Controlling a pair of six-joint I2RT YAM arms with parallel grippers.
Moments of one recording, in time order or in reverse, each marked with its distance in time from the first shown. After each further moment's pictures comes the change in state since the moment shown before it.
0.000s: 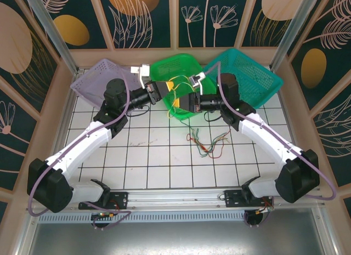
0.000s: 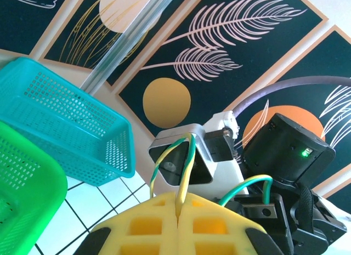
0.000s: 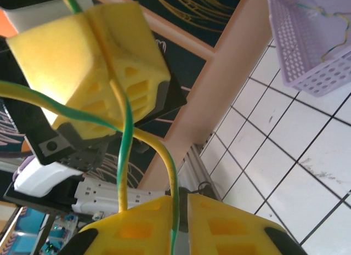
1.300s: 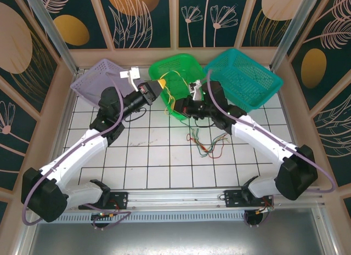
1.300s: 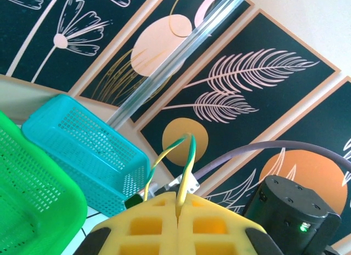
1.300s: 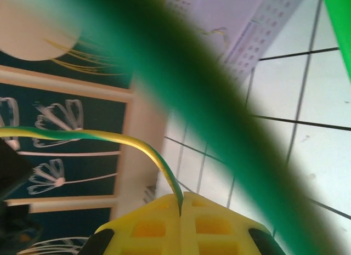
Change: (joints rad) left arm -0.012 -0.097 -0.080 0.045 -0.219 -0.036; right arm 0.140 0.043 0.025 -0.223 0.491 0.108
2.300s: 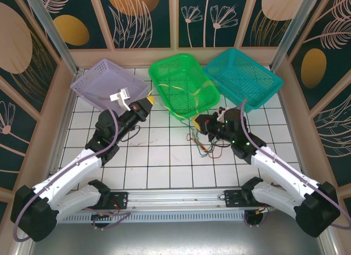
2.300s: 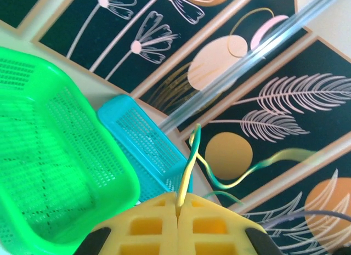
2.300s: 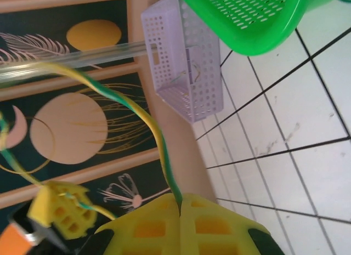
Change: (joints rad) left arm -0.035 -0.224 -0.329 0.042 -0.271 -0.036; right arm -0.061 -0.441 -0.491 0.192 0.160 0.654
